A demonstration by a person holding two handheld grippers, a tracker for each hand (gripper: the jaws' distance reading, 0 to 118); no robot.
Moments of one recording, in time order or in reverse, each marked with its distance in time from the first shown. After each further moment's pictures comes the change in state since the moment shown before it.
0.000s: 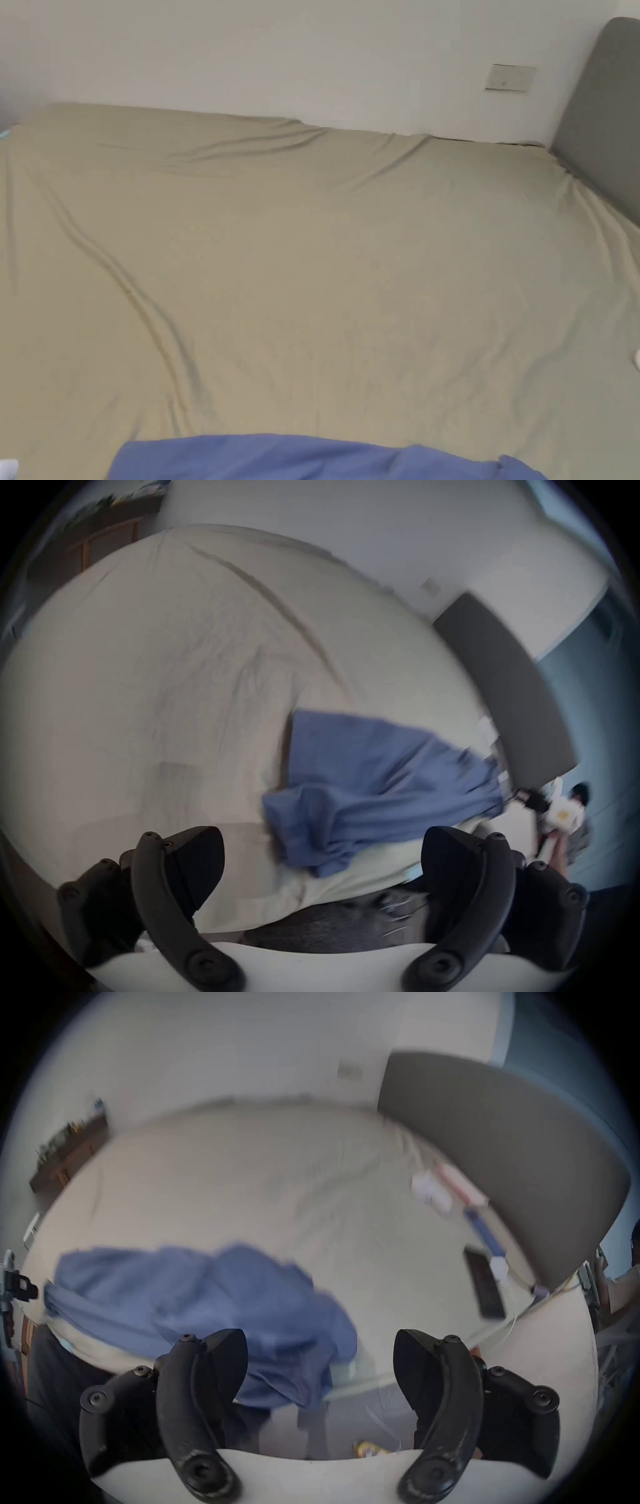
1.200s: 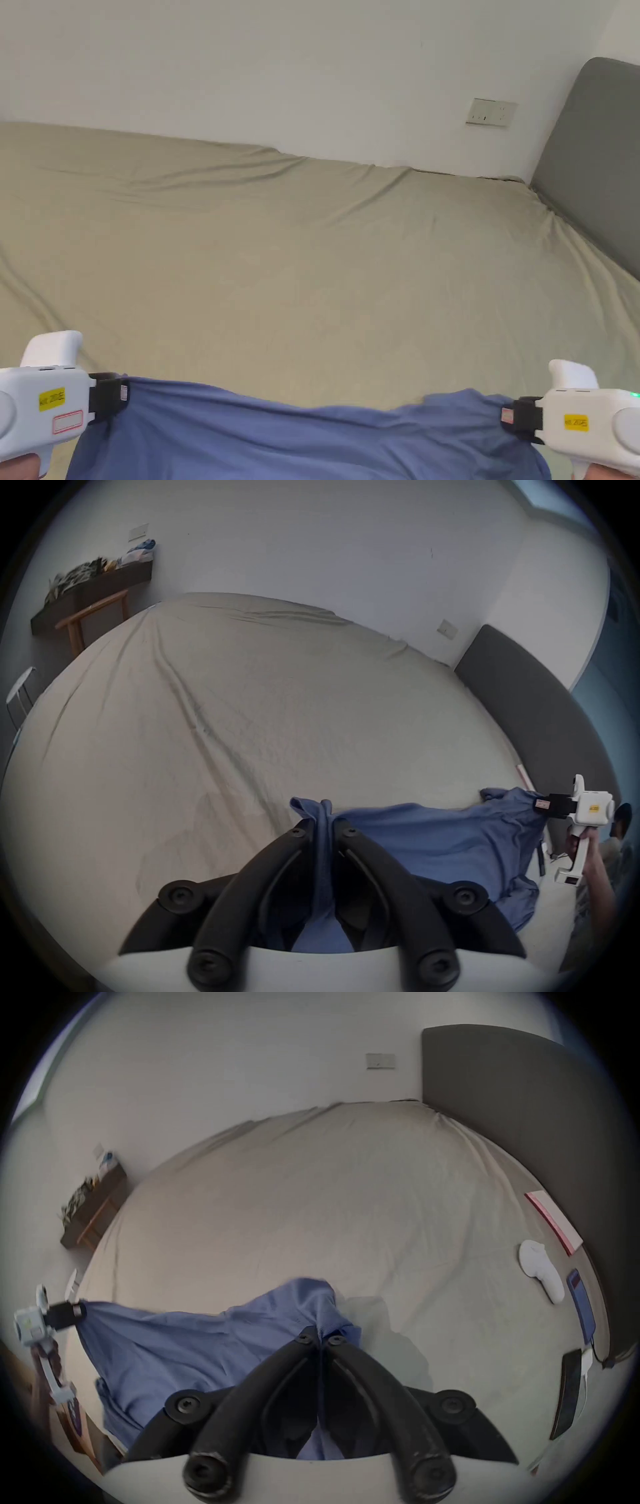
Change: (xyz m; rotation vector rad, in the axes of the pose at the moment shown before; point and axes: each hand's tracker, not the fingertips) left arm 0.077 0.190 -0.125 0.217 0.222 -0.113; right arm -0.012 0.204 -0.190 -0.118 0.252 -0.160
